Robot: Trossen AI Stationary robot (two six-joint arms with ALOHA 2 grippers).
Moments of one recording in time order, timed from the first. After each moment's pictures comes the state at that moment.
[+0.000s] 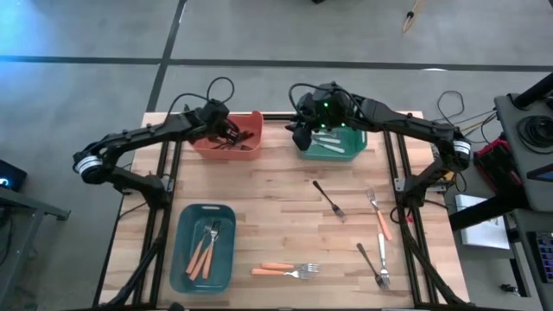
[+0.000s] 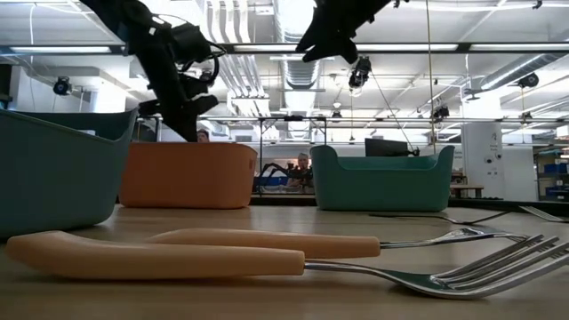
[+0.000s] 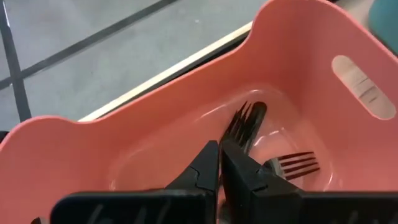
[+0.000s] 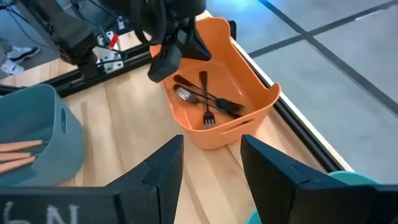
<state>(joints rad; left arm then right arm) 0.64 1.33 0.92 -0.49 -0.32 -0.25 -0.36 1.56 1.54 -0.54 -0.08 0.13</state>
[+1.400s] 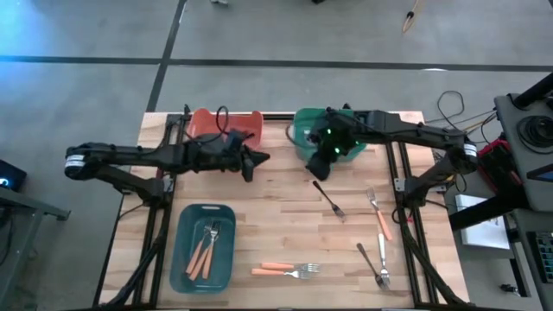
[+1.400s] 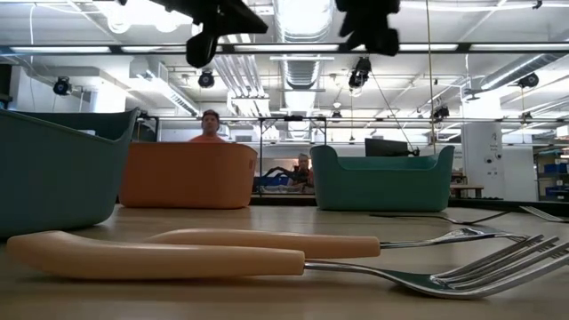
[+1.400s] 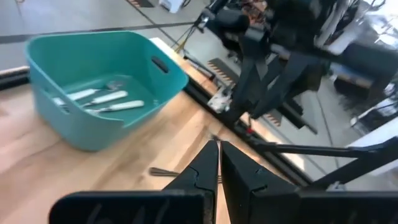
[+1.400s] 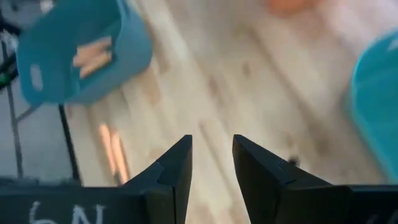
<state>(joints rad) 0.07 1.20 0.92 0.02 -0.15 -0.66 -0.19 1.49 1.56 -0.99 -0.25 0.42</state>
